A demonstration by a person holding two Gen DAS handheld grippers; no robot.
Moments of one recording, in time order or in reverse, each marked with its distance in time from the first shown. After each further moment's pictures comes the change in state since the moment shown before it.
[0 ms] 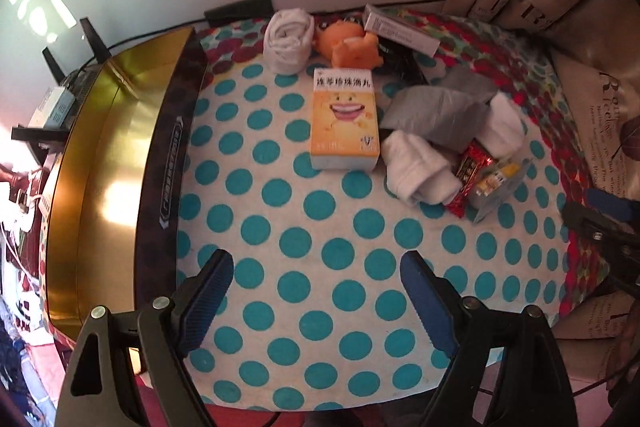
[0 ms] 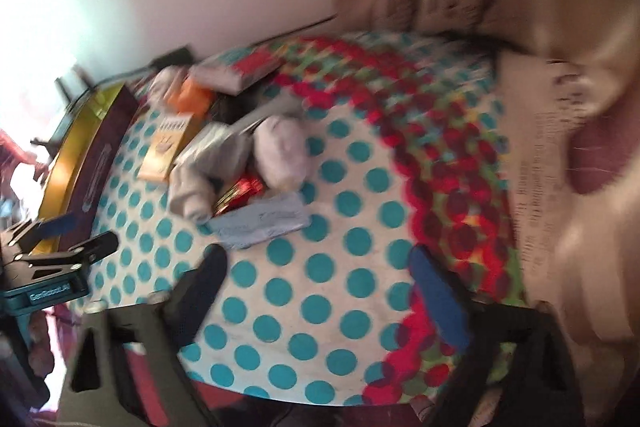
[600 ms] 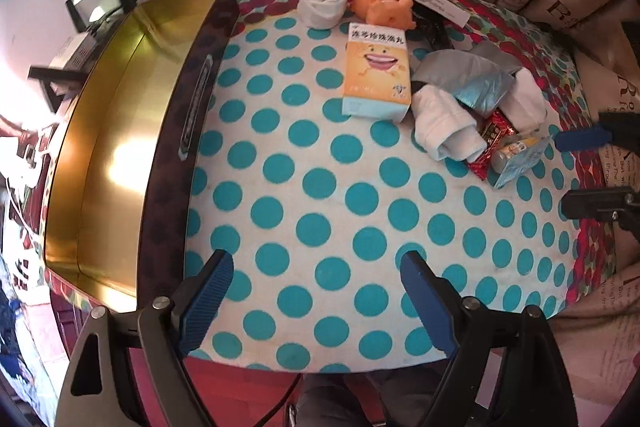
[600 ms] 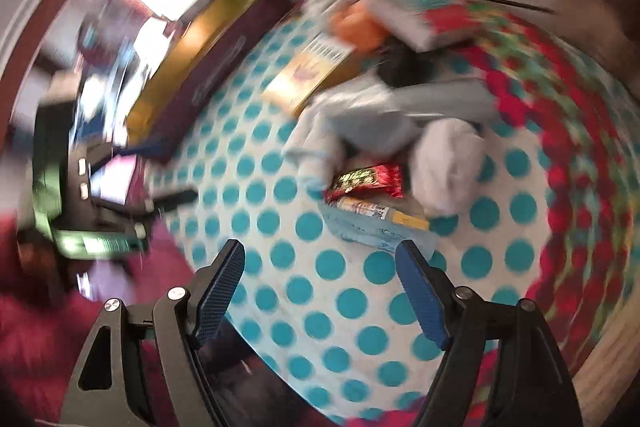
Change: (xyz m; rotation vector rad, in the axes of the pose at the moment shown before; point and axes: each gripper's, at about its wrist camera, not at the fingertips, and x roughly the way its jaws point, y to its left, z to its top) left arm -0.001 0.015 -0.031 -0.102 0.080 0.031; right arm 0.044 0.040 0.043 -0.534 0.308 0.450
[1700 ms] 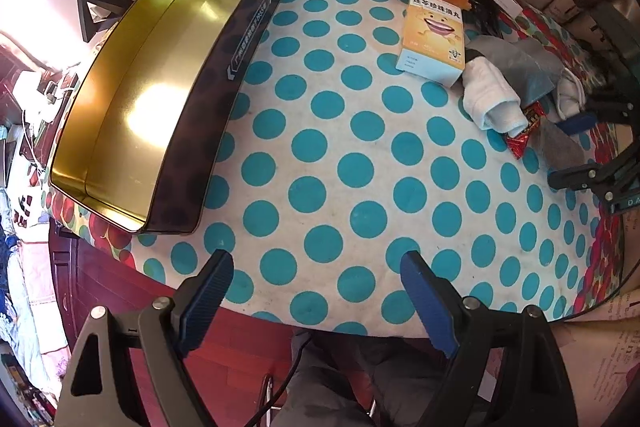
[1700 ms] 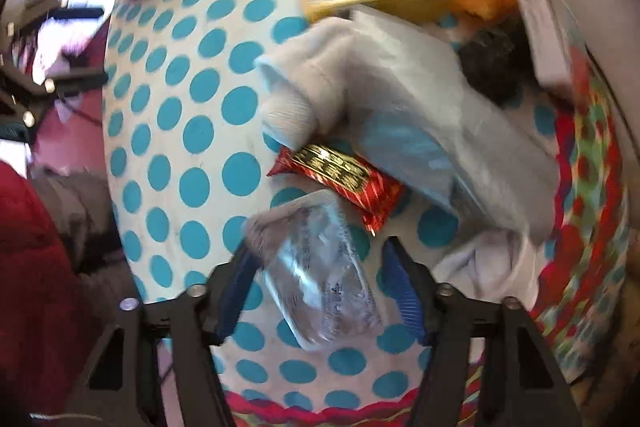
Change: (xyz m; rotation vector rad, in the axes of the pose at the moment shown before) left arm 0.003 0.019 -0.030 -0.171 0.077 0.044; right arm 0.056 -0.004 0.031 -0.464 0.388 -0.150
